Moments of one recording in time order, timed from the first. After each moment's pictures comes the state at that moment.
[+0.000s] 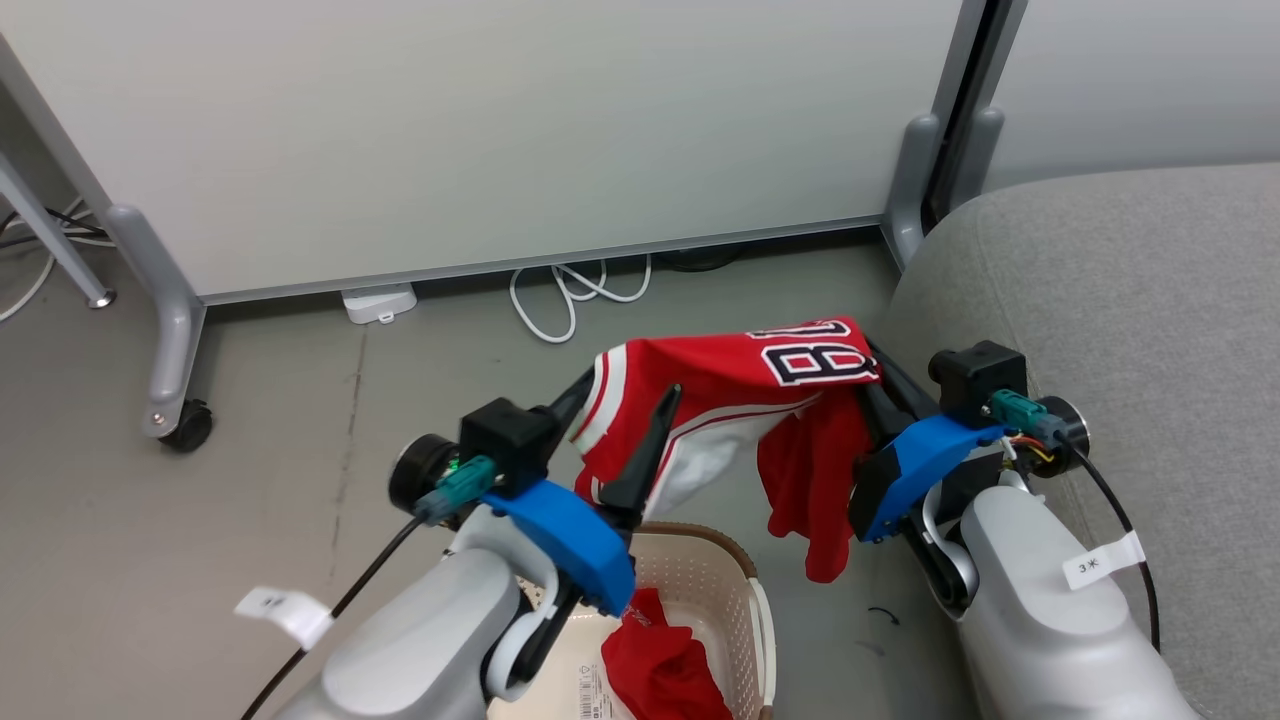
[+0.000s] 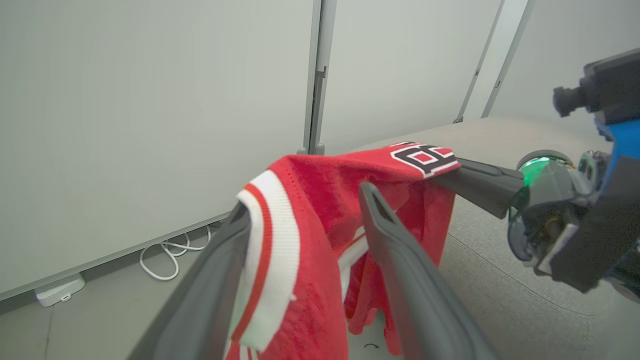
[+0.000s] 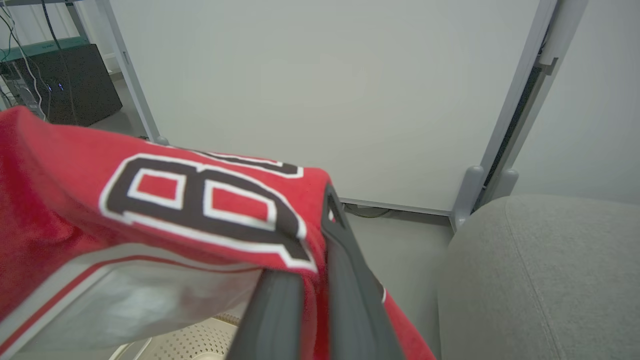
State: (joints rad) left arm -0.61 0.22 -0.98 0.50 -0.81 0.03 -0.26; right arm -0.63 -0.05 0.24 0.87 0.17 0.13 -0.26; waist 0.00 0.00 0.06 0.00
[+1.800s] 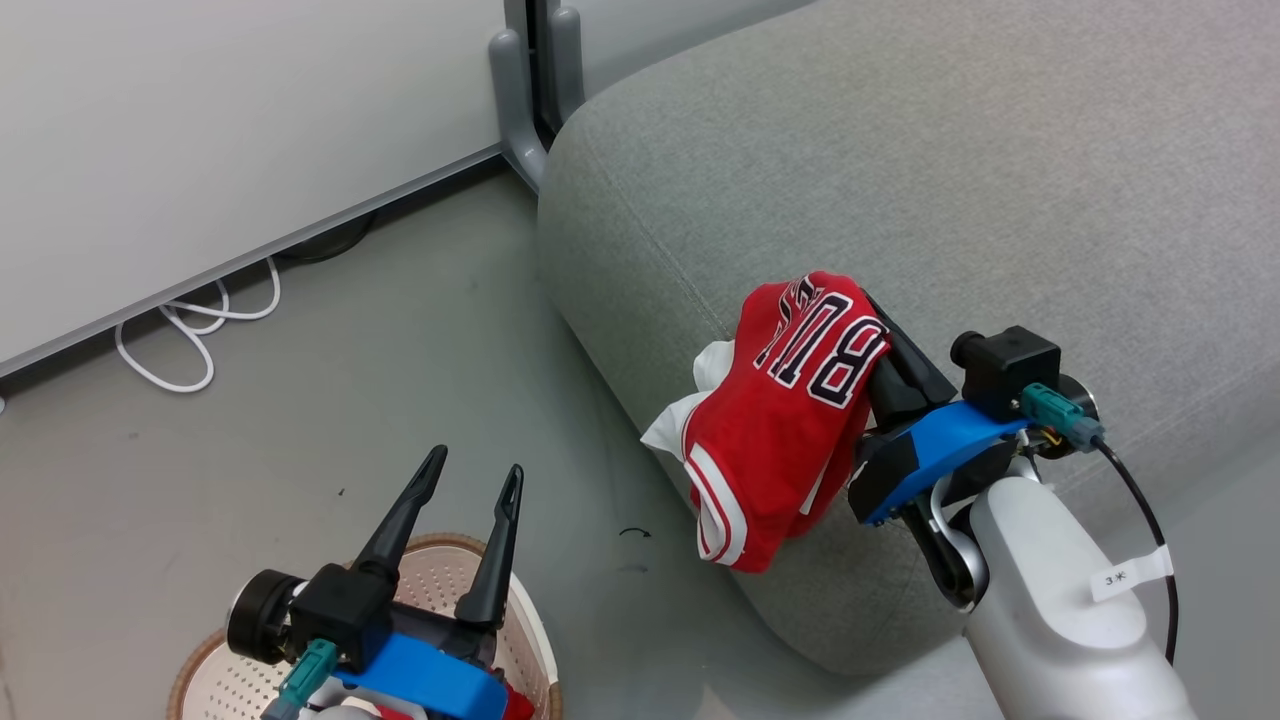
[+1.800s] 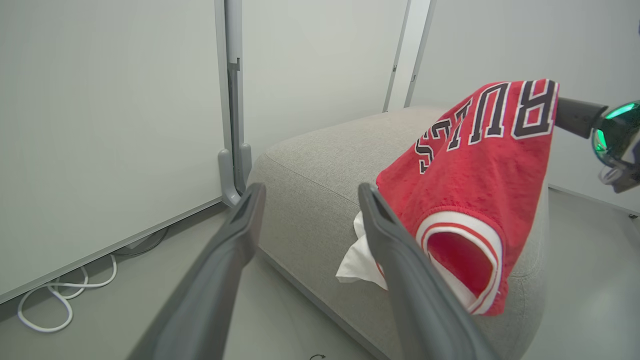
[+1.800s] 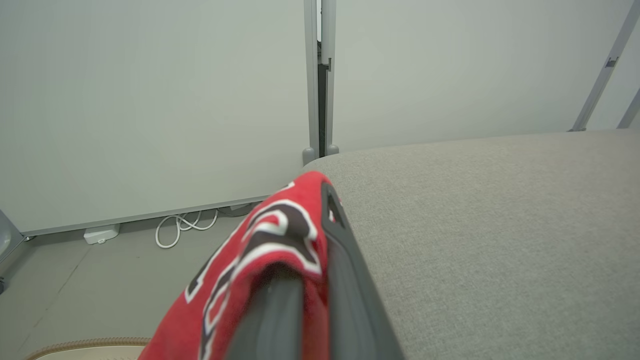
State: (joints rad) left arm -0.09 0.18 -0.33 0.18 -0.24 -0.13 -0.26; right arm -0.57 -0.05 0.22 0.66 0.20 0.13 -0.25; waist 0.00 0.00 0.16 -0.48
